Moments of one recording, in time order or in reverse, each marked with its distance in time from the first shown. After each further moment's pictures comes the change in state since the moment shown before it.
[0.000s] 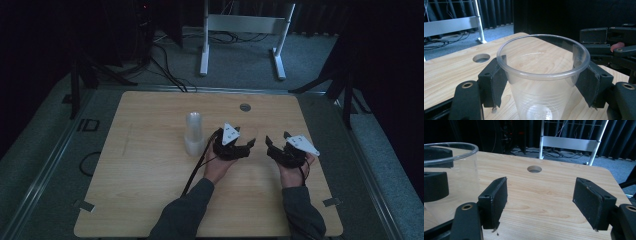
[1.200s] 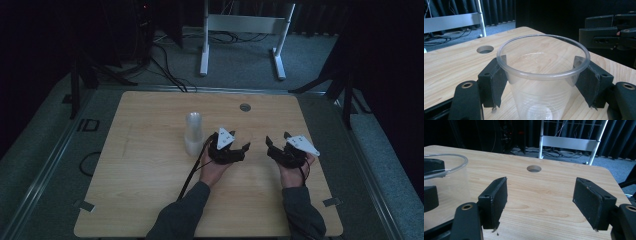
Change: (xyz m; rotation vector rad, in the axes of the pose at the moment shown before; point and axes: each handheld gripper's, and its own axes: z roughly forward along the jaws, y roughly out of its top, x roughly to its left) left arm 0.005 -0.017 -0.008 0.013 0.010 -0.008; right arm -0.001 -0.001 0.000 0.001 -0.002 -0.004
